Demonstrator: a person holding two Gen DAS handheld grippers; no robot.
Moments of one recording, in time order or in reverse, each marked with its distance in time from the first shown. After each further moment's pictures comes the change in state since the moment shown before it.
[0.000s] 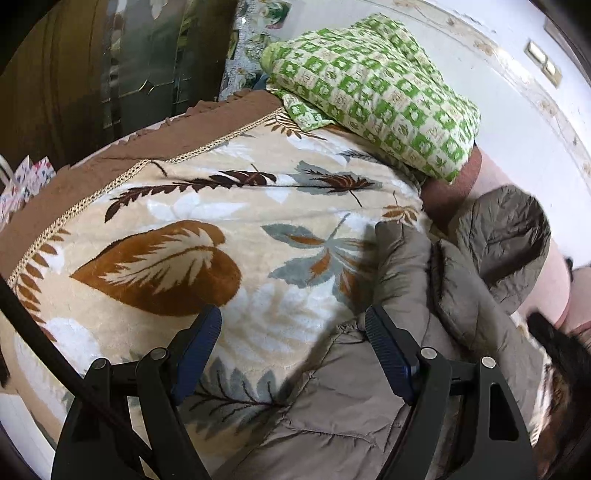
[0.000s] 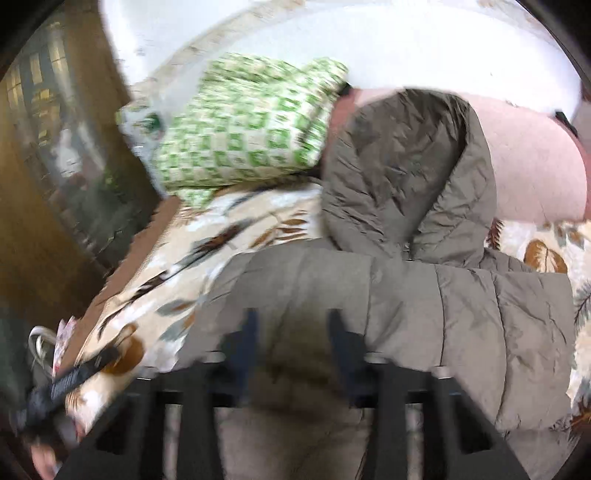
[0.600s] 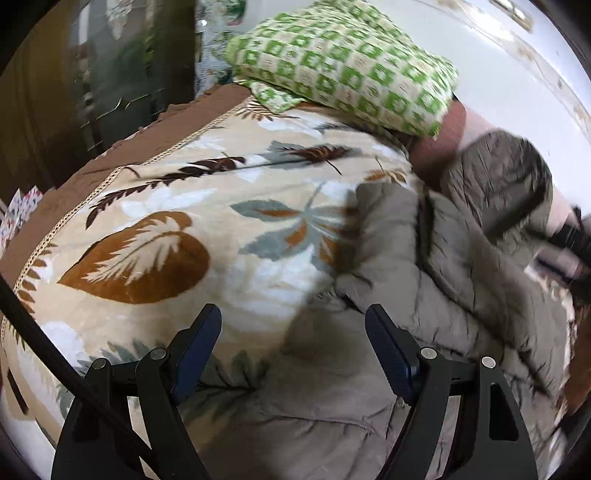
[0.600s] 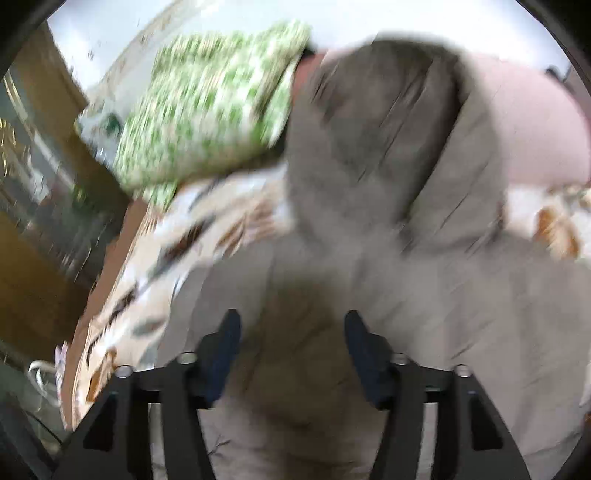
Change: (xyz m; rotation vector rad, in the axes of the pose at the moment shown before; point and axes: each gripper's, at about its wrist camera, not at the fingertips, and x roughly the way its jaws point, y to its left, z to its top) left arm 0.016 -0.038 -0.027 0.151 0.033 0.036; right arm 0.032 -0.028 0.037 0.097 0.066 -0.052
